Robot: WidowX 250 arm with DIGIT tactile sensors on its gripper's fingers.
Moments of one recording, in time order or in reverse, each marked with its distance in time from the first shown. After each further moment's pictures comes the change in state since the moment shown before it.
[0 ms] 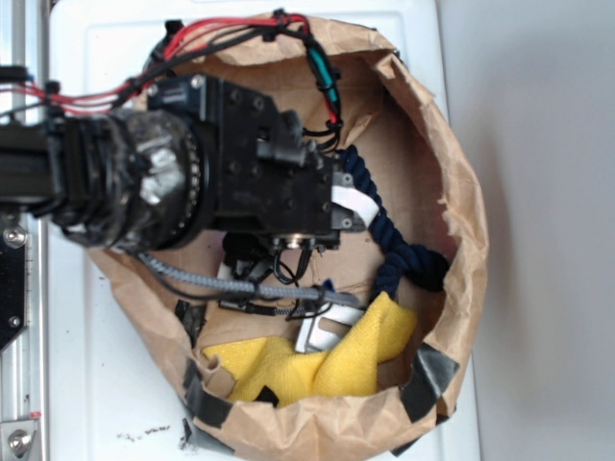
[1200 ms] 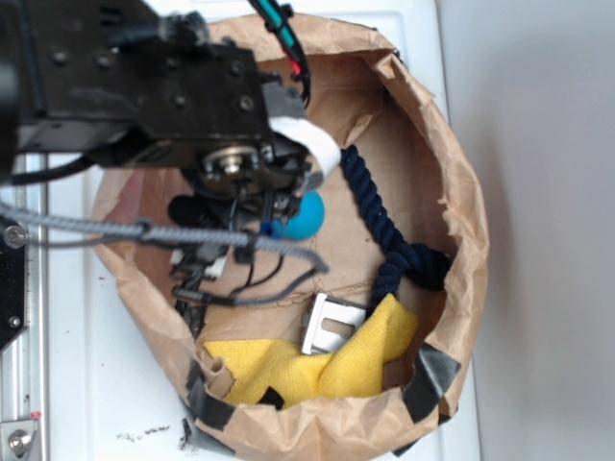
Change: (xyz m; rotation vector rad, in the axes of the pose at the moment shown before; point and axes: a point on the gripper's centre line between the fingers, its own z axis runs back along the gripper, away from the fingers) arm -0.020 0.031 0.054 -0.068 -0.112 0.038
